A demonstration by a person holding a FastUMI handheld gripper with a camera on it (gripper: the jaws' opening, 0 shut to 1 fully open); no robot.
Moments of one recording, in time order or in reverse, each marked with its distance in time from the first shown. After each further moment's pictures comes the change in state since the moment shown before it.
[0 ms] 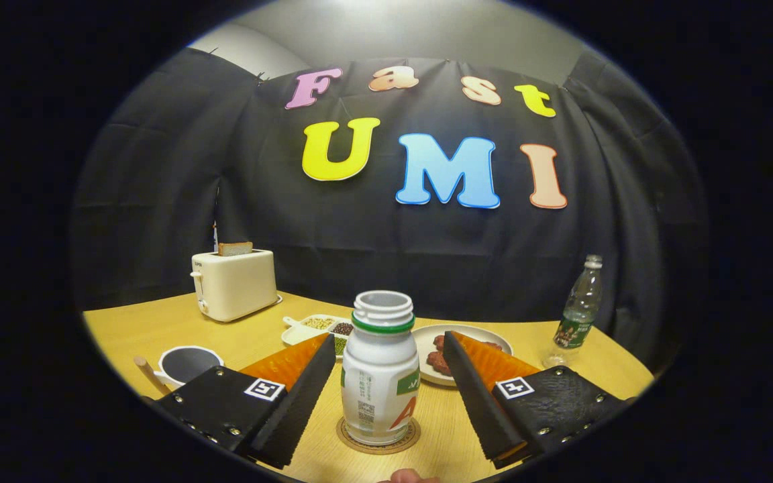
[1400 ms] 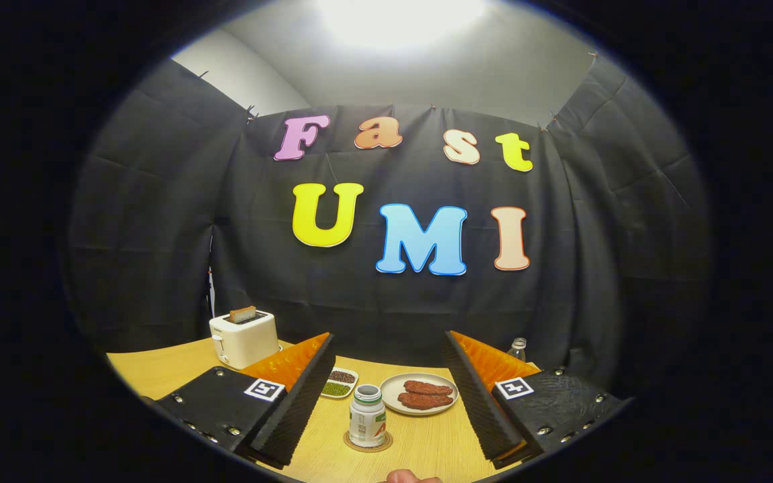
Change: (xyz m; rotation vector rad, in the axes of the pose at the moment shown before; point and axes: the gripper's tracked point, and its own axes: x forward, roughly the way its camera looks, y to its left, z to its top) arm -0.117 -0.024 0.151 0.004 -0.117 -0.067
